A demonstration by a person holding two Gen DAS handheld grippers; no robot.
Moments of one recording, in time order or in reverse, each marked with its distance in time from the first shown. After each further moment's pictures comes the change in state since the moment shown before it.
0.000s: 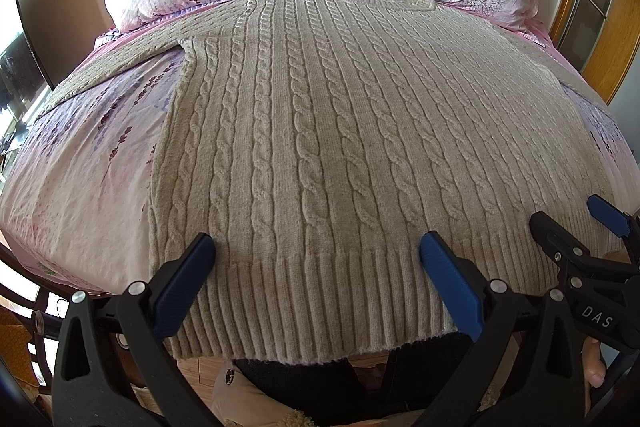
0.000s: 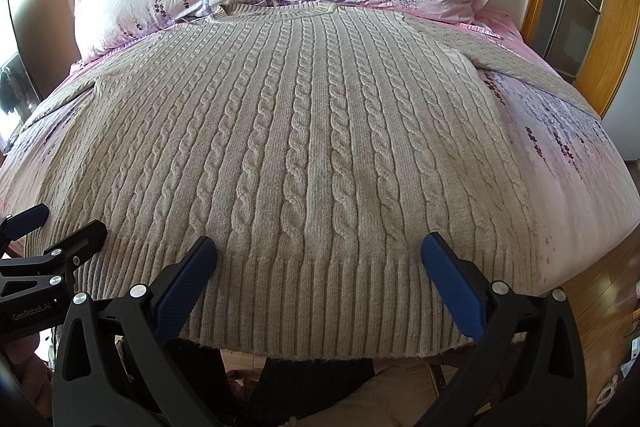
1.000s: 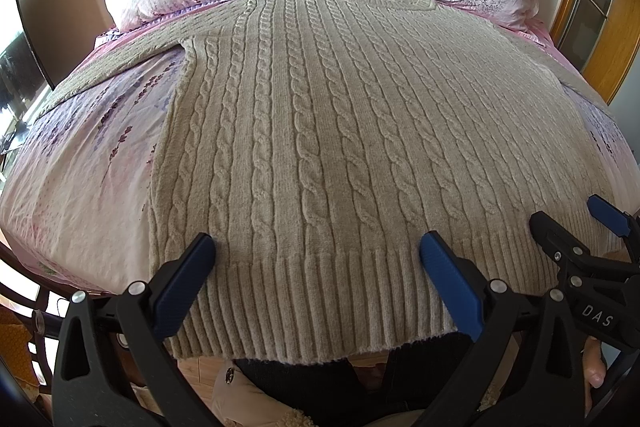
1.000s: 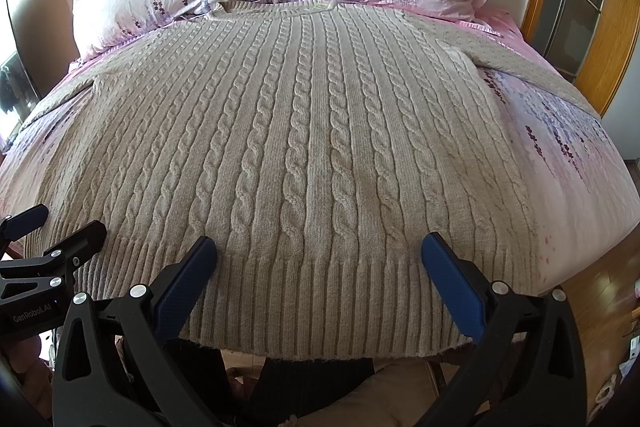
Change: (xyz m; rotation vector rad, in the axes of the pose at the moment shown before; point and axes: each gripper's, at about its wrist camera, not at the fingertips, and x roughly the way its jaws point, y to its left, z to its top) left arm 0.000 0.000 0.000 0.000 0.001 0.001; right arm 0.001 0.001 0.000 -0.001 0.013 -0.001
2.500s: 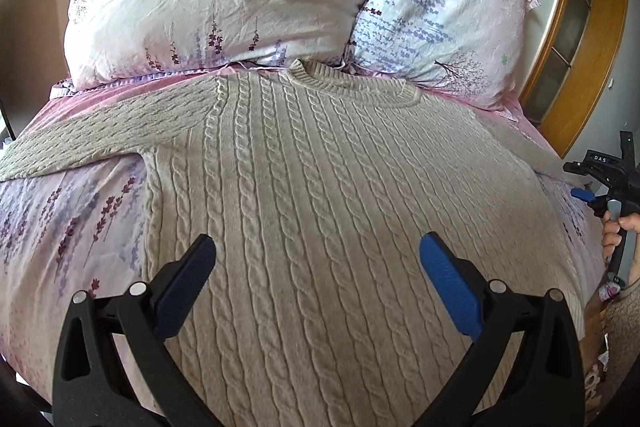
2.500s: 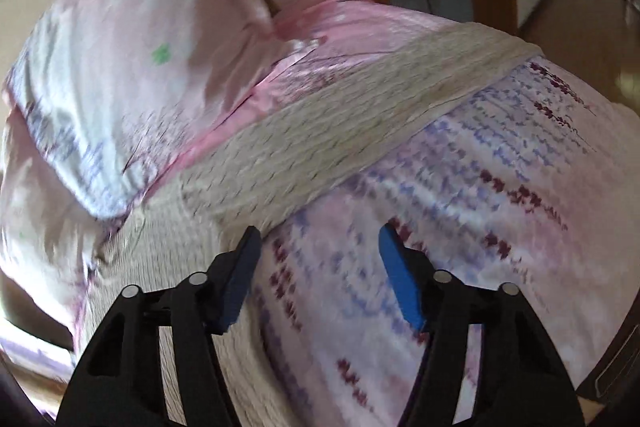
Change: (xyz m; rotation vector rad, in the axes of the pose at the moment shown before) left arm 0.020 0.033 0.100 -0.014 -0.181 -0.185; right arm 0.062 -0.279 0.131 0.755 -0.050 0.010
